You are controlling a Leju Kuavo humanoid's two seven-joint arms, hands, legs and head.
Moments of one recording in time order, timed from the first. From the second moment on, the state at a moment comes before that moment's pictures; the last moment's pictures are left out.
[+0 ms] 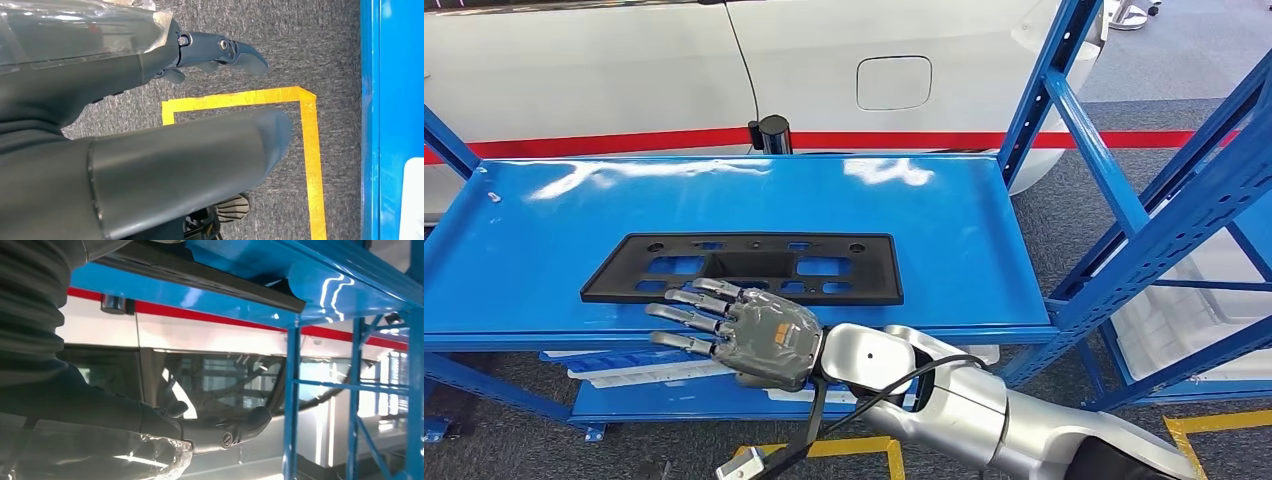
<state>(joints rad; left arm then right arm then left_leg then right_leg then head) -0.05 -0.02 -0.17 -0.21 -0.02 0.23 -0.32 -0.66 -0.13 1.15 -1.20 0.93 -0.04 -0.21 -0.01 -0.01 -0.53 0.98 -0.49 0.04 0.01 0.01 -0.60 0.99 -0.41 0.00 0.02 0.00</state>
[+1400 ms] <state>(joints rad) -0.05 -0.02 -0.19 -0.21 0.01 0.24 -0.31 -0.67 -0.03 1.10 -0.86 0.95 -0.08 -0.13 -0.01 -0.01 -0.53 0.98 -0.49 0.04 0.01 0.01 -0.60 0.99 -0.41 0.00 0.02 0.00</state>
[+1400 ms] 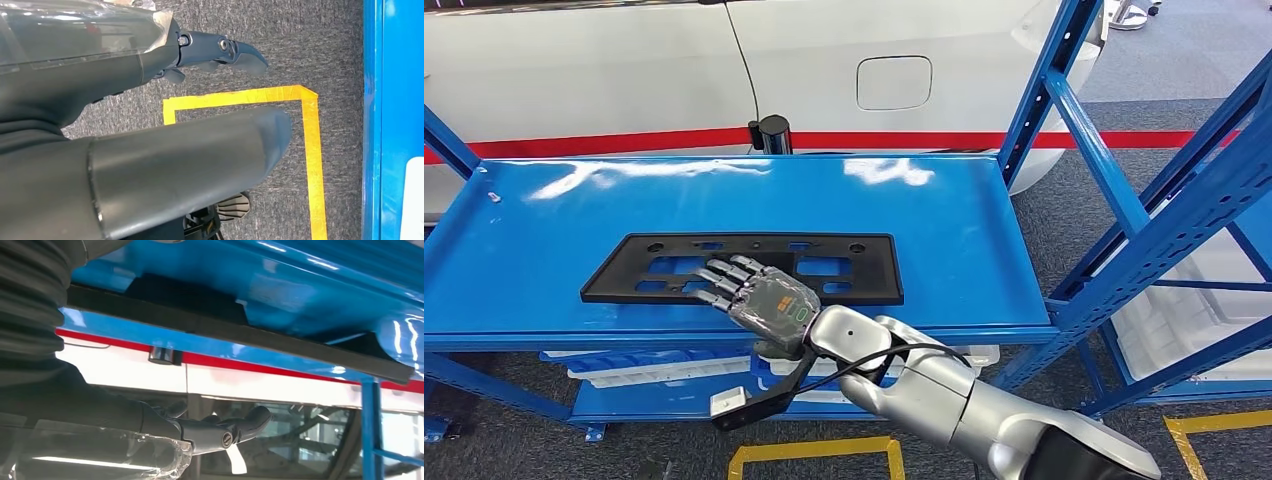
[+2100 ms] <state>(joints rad) -0.05 -0.02 -0.21 -0.21 0.01 0.23 -0.31 -0.66 -0.03 1.07 -0.75 0.95 -0.15 -0.09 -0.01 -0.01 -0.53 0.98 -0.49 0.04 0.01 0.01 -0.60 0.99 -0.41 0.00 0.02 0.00</state>
